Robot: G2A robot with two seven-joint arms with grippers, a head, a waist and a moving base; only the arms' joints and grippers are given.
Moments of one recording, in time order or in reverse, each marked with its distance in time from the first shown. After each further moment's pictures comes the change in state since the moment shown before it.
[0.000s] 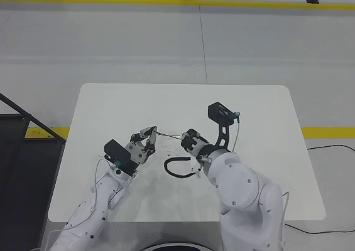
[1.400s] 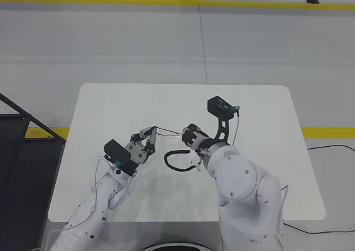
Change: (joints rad) left arm 0.000 0.000 0.000 0.000 0.000 0.000 0.000; right arm 0.050 -0.021 0.019 0.045 -0.032 -0.019 0.019
